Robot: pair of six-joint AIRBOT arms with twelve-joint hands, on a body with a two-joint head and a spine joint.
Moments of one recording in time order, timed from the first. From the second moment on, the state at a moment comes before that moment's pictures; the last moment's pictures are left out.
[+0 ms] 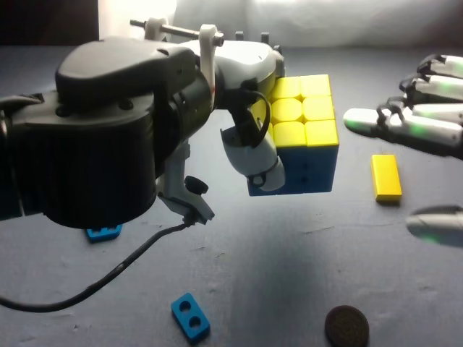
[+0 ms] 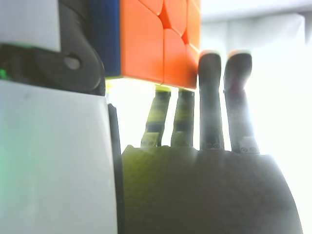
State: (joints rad) left arm 0.09 -1.21 0.84 -1.83 -0.77 2.53; right arm -0.78 -0.64 0.74 -0.18 0.91 -1.01
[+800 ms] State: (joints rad) left arm 0.05 -1.19 0.81 -1.86 -0.78 2.56; right arm -0.59 -0.69 0.73 -0.09 0.63 -1.03
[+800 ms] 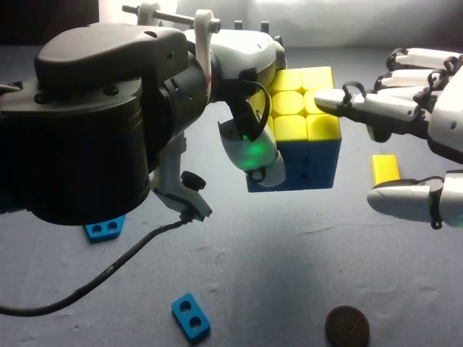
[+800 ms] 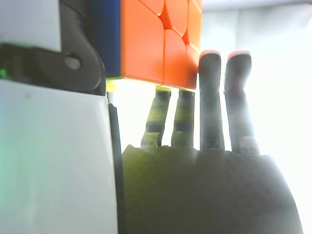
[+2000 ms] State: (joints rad) left arm 0.04 -1.19 0.81 -1.86 -0.79 2.57; right arm -0.59 -0.70 0.71 -0.13 0.56 -1.05
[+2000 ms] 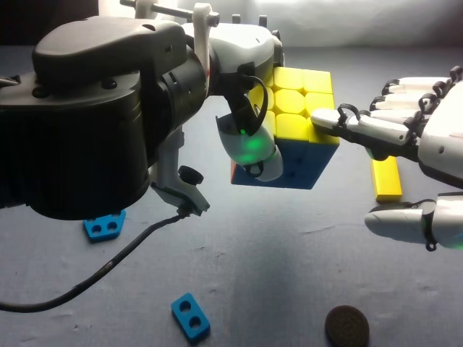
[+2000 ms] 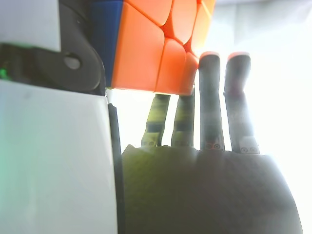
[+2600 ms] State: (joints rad) left arm 0.04 -1.19 0.82 -1.85 -0.79 2.57; right arm -0.60 -0.71 0.71 -0.14 0.49 -1.05
